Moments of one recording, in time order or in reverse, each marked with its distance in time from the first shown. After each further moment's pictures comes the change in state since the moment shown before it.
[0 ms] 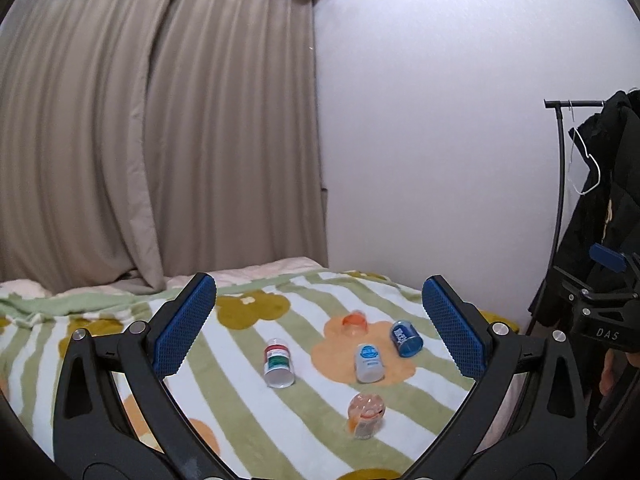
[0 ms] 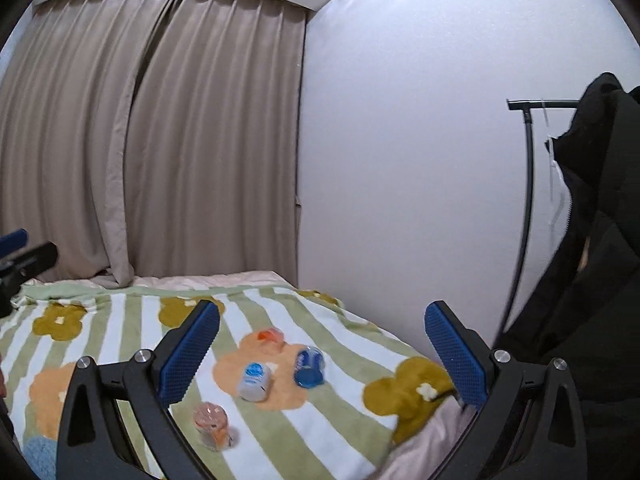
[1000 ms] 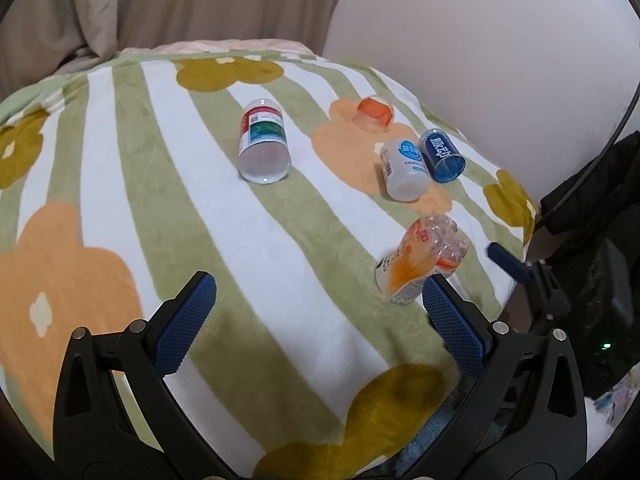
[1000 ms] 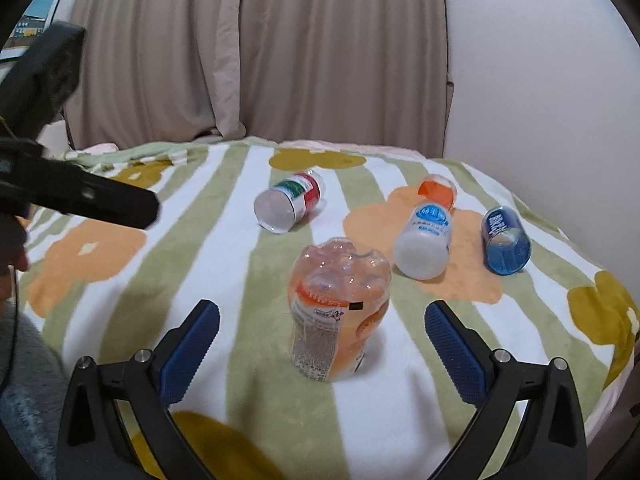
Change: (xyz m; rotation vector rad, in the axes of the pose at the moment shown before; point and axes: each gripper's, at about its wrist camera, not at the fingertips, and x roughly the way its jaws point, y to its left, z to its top) left arm 0.172 0.082 -0.201 -0.236 0.718 -0.164; right arm 0.159 0.132 -0.199 -0.174 0.318 0.470
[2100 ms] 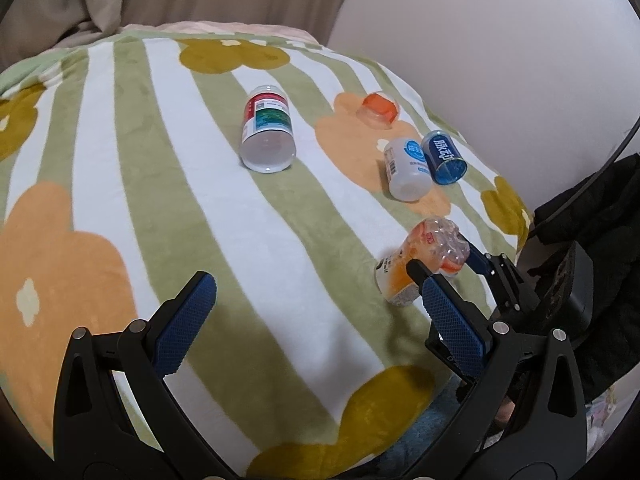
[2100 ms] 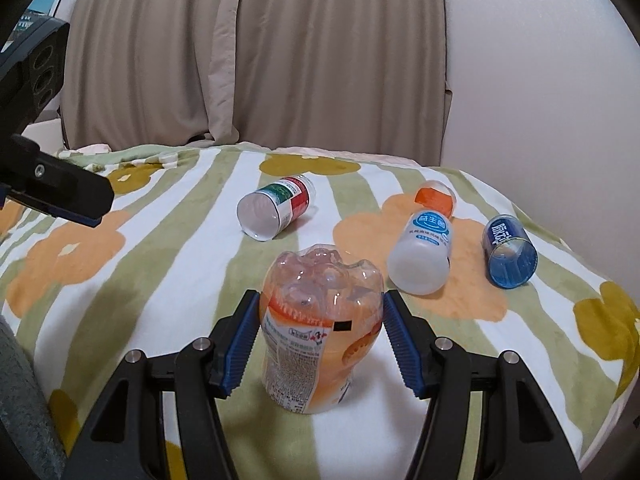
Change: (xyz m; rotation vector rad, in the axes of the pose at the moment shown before) left arm 0.008 0.015 0.005 -0.072 0.047 -0.038; right arm 0.035 -0.004 -0.002 -0.022 -0.033 -0.017
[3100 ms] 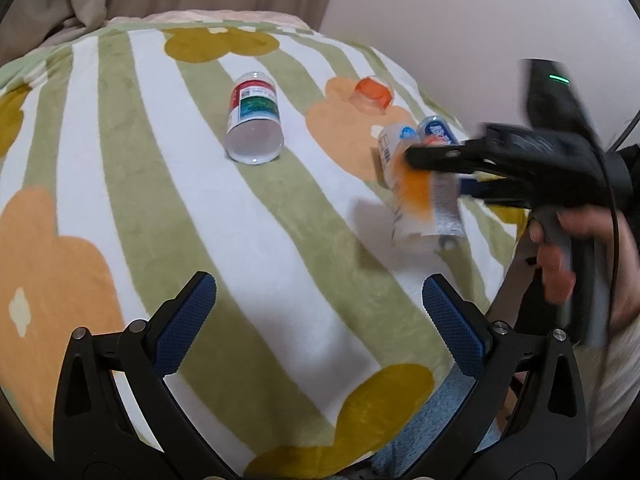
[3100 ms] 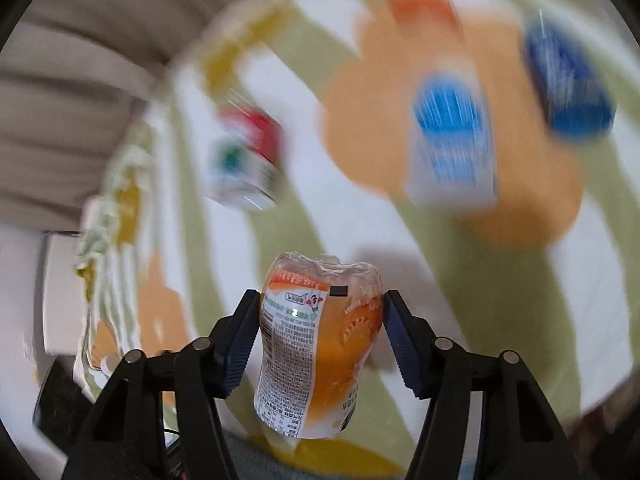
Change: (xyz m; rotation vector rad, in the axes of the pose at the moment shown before) left arm 0.013 -0.006 0.006 0.020 0.049 -0.030; right arm 0.070 -0.078 0.102 0.521 0.518 0.285
